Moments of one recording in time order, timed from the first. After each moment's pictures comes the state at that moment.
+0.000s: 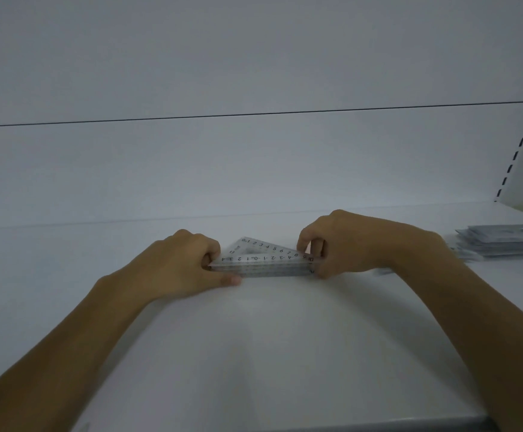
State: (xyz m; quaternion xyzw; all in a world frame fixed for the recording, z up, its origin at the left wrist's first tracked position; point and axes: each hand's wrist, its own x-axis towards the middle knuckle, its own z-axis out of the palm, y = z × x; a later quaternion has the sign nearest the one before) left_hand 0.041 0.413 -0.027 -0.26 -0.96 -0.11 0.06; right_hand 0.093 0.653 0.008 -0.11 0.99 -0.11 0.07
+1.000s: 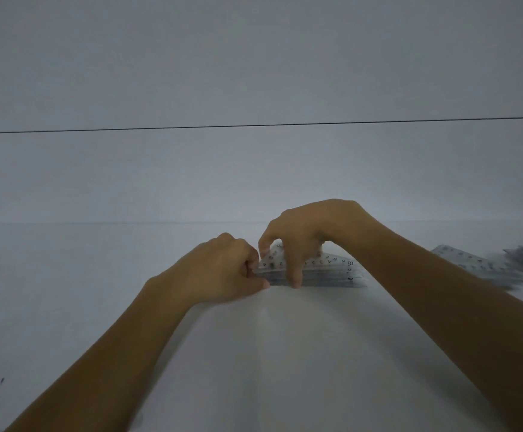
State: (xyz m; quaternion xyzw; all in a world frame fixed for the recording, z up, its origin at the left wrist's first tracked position) left_hand 0.044 0.415 -0.023 -0.30 -0.95 -0.10 0.06; right_hand 0.036 0.568 0.031 -0.17 0.97 0.05 0.17
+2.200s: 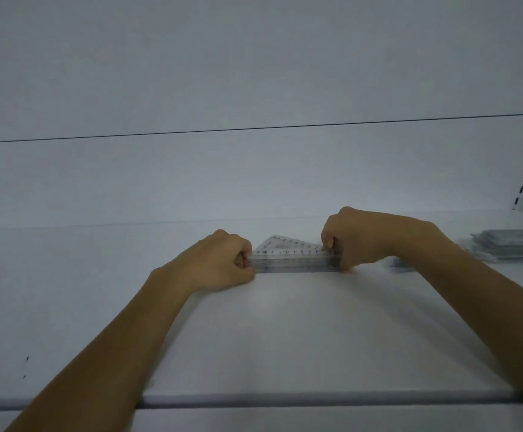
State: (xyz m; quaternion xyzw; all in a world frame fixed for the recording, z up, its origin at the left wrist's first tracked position) left_hand 0.043 0.412 -0.030 -0.32 -0.94 -0.14 0.06; right_hand 0.083 0.645 0.013 -0.09 0.99 0.02 0.08
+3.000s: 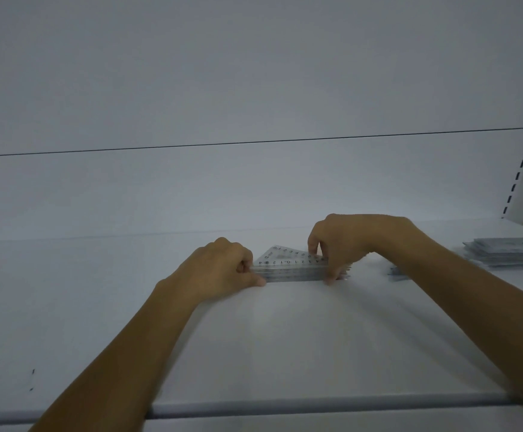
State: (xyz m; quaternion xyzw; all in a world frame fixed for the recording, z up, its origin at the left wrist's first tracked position) left_hand 0.043 0.412 -0.028 -0.30 -0.94 -0.13 0.09; right_hand 0.074 0.631 0.025 -0.08 0.99 0.01 0.12
